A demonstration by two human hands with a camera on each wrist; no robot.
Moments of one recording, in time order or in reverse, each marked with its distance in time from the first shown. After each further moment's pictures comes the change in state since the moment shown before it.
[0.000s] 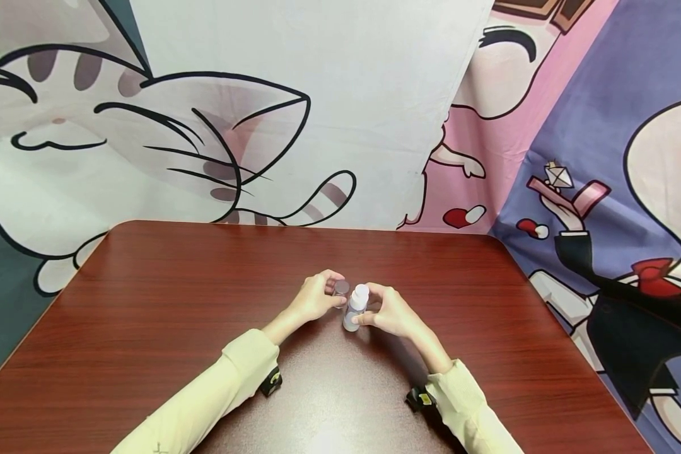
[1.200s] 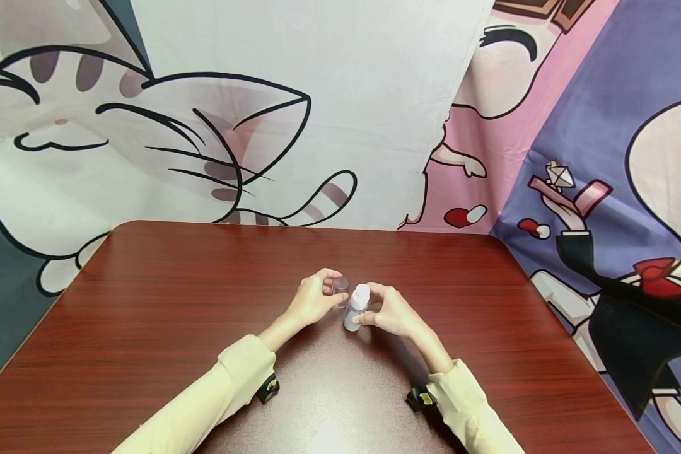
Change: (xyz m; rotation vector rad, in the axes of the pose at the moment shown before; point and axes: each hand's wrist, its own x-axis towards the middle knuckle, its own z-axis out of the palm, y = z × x) left_hand -0.007 0.003 -0.001 0.013 0.082 -0.020; right_hand 0.000 0.006 -0.001 -0.005 0.004 -0.022
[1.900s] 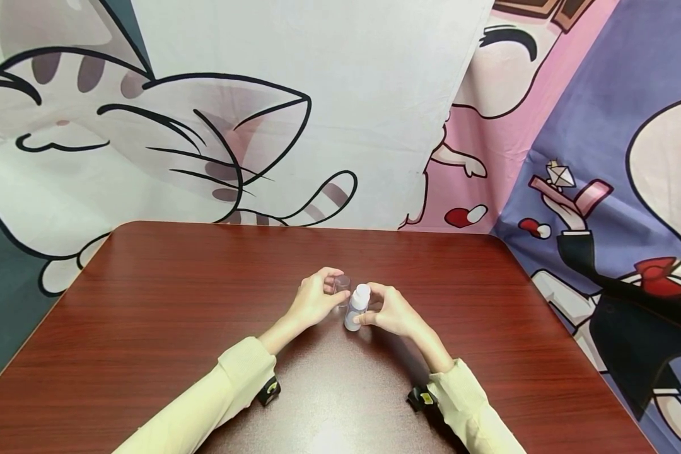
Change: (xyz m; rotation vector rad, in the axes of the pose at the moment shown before) left_hand -0.005 0.008 -0.002 -0.002 0.031 0.011; right_hand 0.000 0.000 0.000 0.005 -0.004 0.014
